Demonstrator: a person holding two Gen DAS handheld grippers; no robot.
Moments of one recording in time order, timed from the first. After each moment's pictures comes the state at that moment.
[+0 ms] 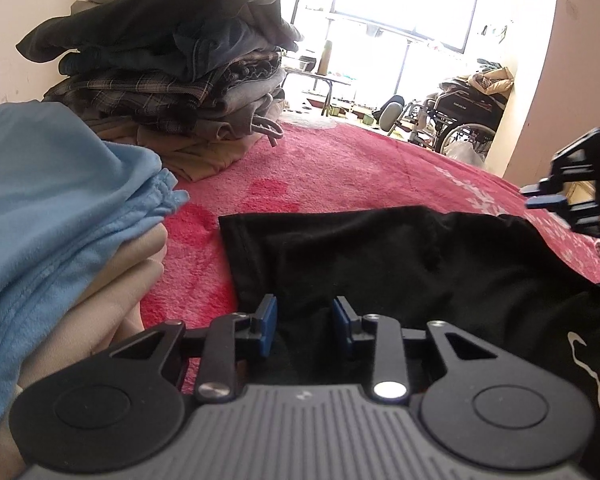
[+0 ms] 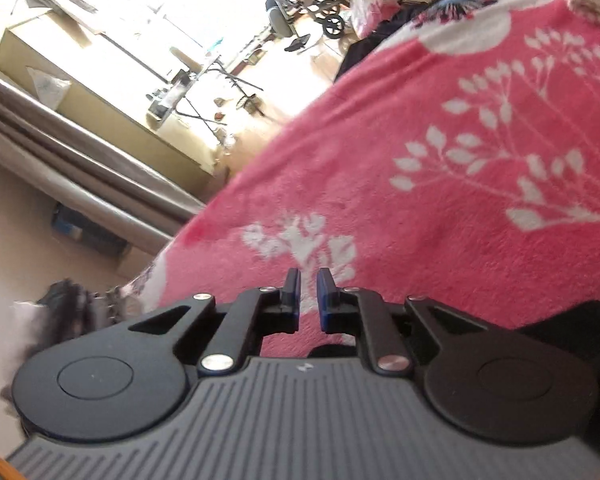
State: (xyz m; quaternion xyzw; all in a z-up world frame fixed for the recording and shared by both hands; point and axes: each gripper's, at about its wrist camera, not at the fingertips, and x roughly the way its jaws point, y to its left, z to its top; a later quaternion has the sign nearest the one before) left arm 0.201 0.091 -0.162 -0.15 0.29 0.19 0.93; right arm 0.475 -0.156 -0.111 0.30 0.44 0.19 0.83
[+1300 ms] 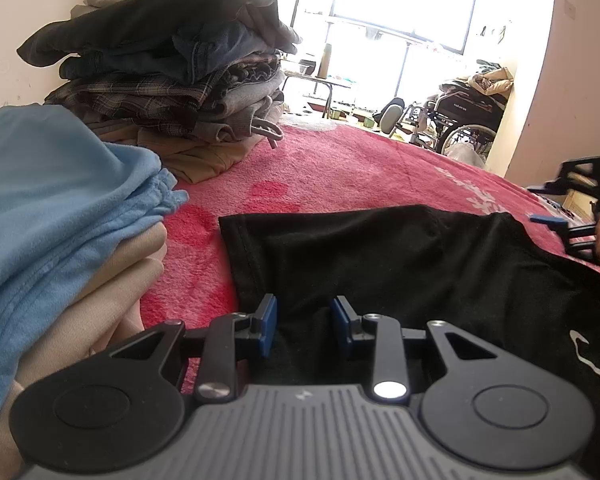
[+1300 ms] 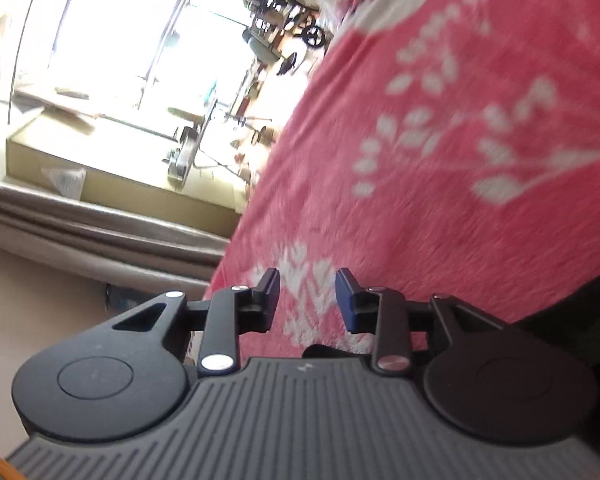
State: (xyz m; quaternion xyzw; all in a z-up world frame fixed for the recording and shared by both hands) left arm 0.200 0.090 -0.162 -0.15 0.29 0.19 0.93; right arm 0.484 -0.199 -0.157 0.47 0.40 0.17 0.77
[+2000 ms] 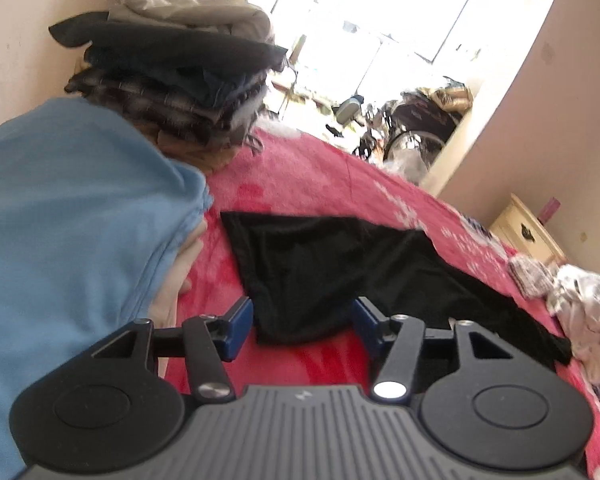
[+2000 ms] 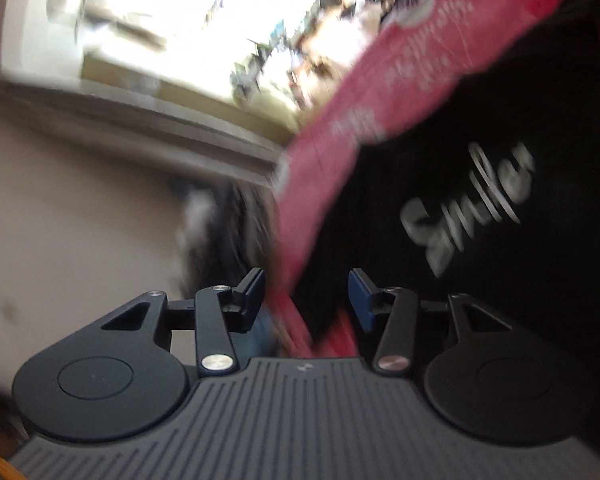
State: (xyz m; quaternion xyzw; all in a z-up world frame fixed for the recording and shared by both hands) left arm 0.097 0.101 -0.087 -0.24 0.32 0.10 0.91; right arm 0.175 -0.318 -0.019 0.35 0.47 0.30 0.75
